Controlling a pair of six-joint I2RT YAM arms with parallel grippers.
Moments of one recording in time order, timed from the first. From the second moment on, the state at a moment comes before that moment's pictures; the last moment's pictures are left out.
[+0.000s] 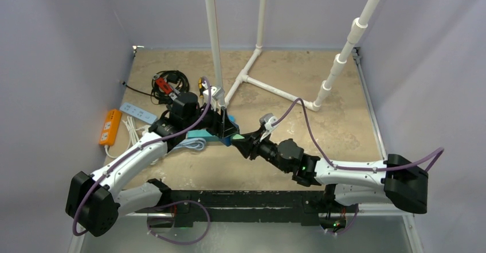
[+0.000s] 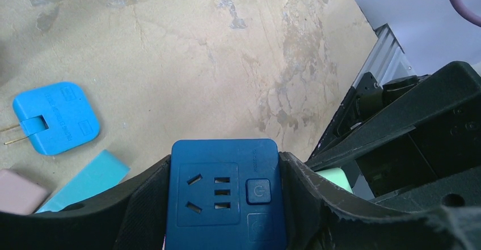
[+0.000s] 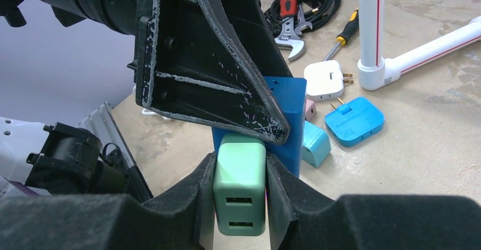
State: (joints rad) left arm -0.54 1.10 0.77 -0.15 0.52 -0.34; right arm 1.18 1.13 0.45 0.66 0.29 0.40
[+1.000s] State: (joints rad) left arm -0.53 1.10 0.77 -0.26 0.34 -0.31; right arm 1.31 1.32 0.63 0.49 0.61 0.48
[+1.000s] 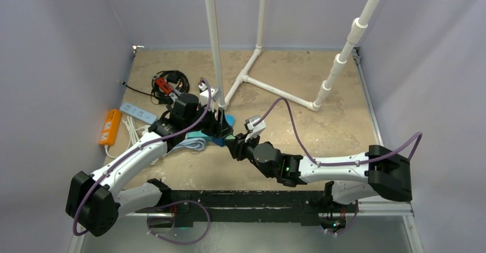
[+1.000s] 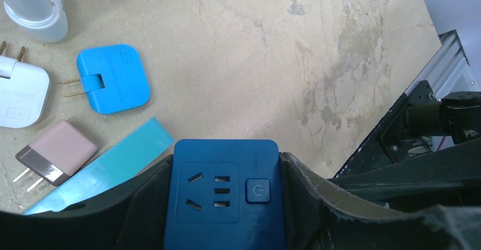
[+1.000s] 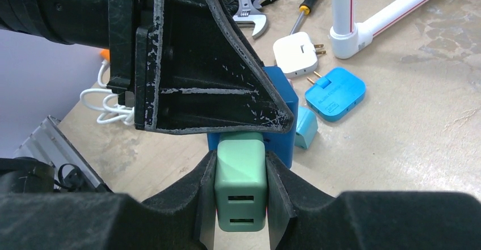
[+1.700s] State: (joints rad) left arm -0.50 1.09 0.77 -0.21 0.34 -0.26; right arm 1.14 1.20 0.45 0.68 0.24 0.48
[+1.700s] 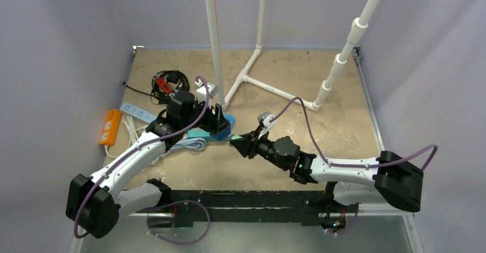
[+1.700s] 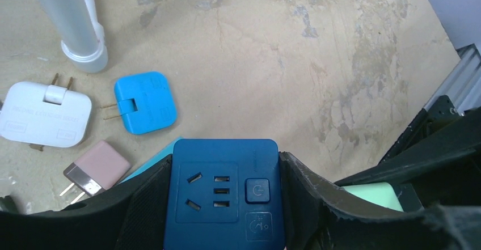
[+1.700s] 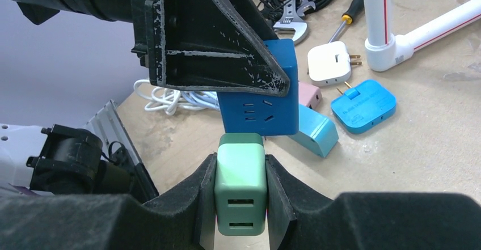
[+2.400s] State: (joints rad) left arm -0.25 1.21 0.81 -0.26 0.08 -0.29; right arm 0.87 1.19 0.57 0.53 0.14 0.51
